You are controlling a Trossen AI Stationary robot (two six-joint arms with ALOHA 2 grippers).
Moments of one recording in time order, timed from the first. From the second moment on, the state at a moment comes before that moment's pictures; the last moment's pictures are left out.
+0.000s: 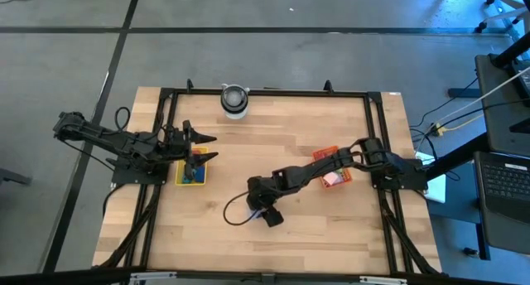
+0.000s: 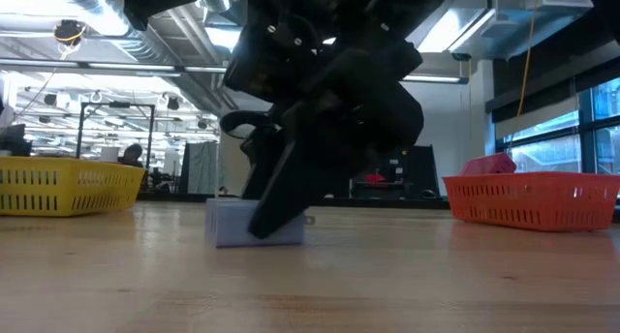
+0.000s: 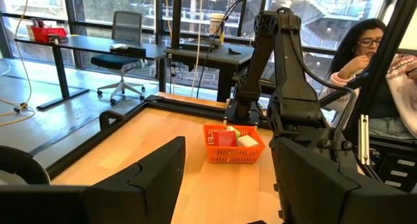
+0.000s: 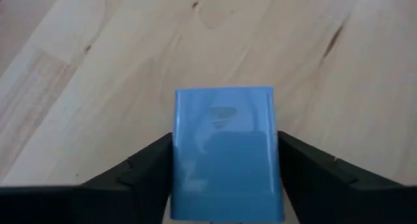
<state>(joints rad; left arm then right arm) -0.28 0.57 0.46 0.07 -0.51 -0.14 0.24 2.20 1.47 -0.23 -0.24 -0.14</state>
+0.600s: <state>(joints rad) -0.28 0.57 0.46 0.07 -0.51 -0.14 0.15 2.09 1.47 -0.27 -0.27 -0.11</state>
